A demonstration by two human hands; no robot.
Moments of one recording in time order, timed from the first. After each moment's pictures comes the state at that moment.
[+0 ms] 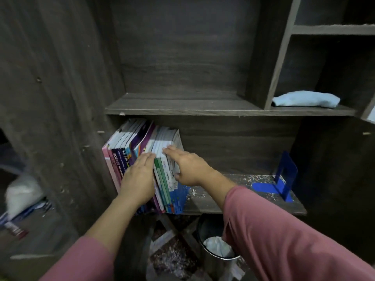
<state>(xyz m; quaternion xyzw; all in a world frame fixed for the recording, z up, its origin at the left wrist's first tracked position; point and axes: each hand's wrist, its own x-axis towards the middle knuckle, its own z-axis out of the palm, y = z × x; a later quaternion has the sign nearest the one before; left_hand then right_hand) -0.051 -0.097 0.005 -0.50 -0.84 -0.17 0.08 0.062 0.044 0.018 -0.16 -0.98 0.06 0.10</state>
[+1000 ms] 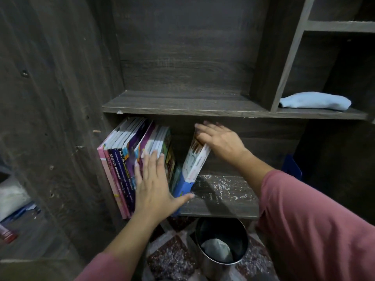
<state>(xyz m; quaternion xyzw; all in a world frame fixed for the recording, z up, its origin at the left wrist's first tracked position) -0.013 -0.077 -0.025 -0.48 -0.84 -0.19 0.16 0.107 0.125 0.053 -0.10 -0.93 -0.23 0.26</state>
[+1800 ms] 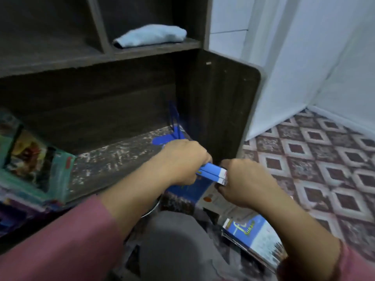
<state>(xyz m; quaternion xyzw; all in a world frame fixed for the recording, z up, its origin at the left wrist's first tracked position) 0.293 0.015 0.034 -0.89 -0.46 0.07 0.05 0.453 -0.014 0.003 -0.62 -0.78 0.05 0.02</state>
